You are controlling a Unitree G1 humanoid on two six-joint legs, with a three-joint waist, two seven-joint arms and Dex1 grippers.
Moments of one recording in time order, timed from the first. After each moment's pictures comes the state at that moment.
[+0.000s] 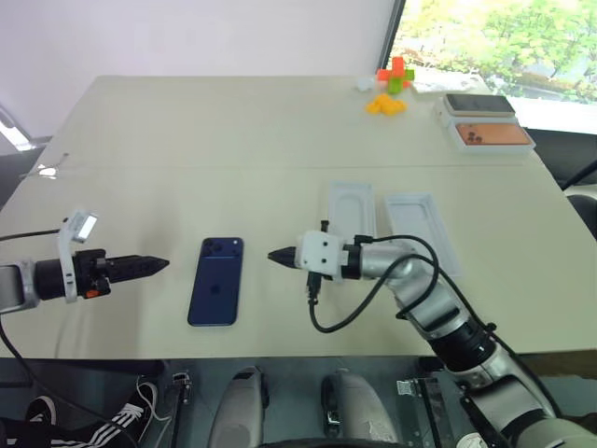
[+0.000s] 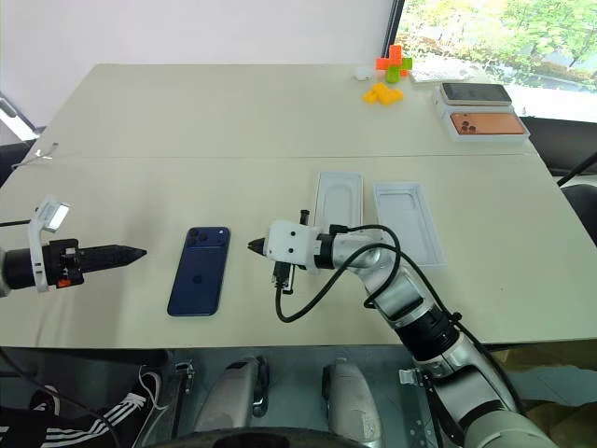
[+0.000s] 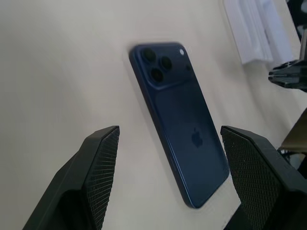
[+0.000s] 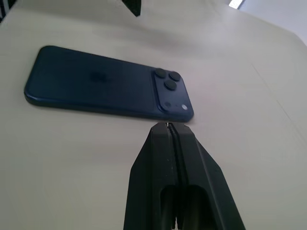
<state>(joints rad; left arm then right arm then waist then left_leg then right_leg) -0.20 1.05 0.34 0.03 -0.82 1.22 -1.04 -0.49 -0.36 0.45 -0.15 0.01 0.17 0.84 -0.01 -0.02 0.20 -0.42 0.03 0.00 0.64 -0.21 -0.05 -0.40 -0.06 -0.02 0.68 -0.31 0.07</state>
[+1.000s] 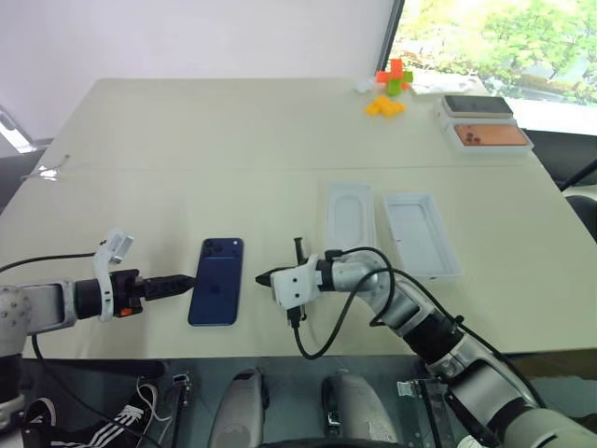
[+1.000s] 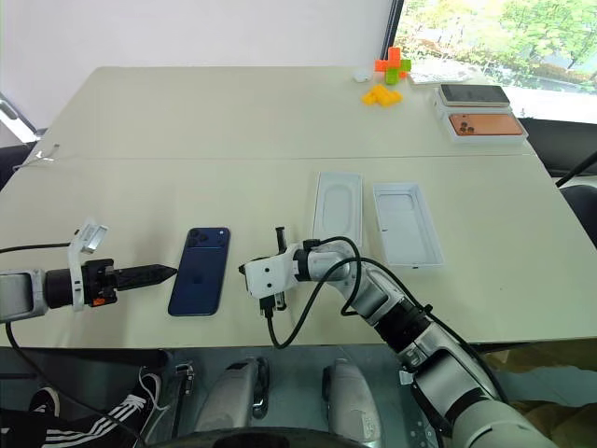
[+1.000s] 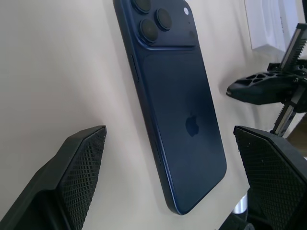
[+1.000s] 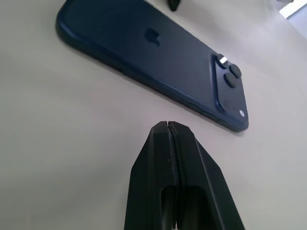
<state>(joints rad) -0.17 0.85 0.41 -0.08 -0.89 1.42 -0.77 -0.56 -0.32 0.60 0.17 -0.30 -0.22 0.83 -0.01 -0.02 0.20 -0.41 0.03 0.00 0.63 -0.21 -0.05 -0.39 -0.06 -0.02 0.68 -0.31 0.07</state>
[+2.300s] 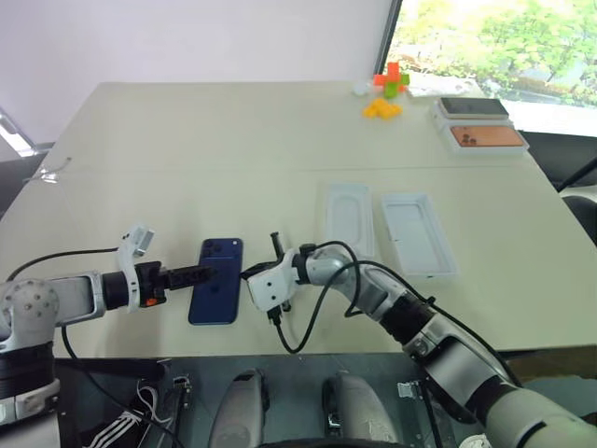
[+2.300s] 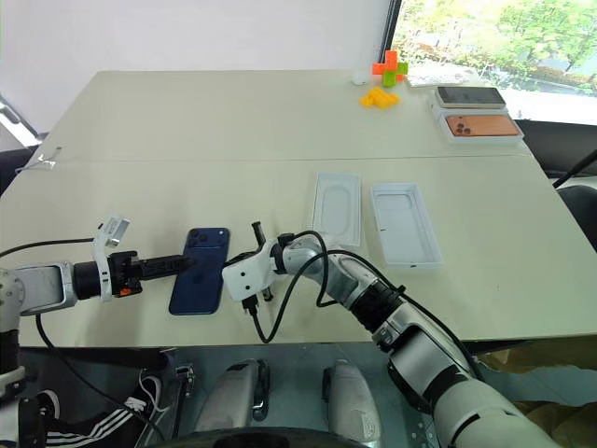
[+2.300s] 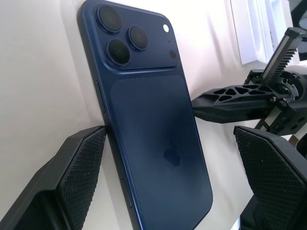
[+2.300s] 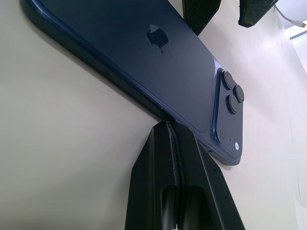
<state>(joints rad) -0.27 0.73 0.41 -0.09 -0.90 1.50 -0.63 -0.71 -0.21 0.65 0.36 -0.49 -0.30 0.76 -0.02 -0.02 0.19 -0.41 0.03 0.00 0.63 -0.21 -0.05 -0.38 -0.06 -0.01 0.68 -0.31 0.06</state>
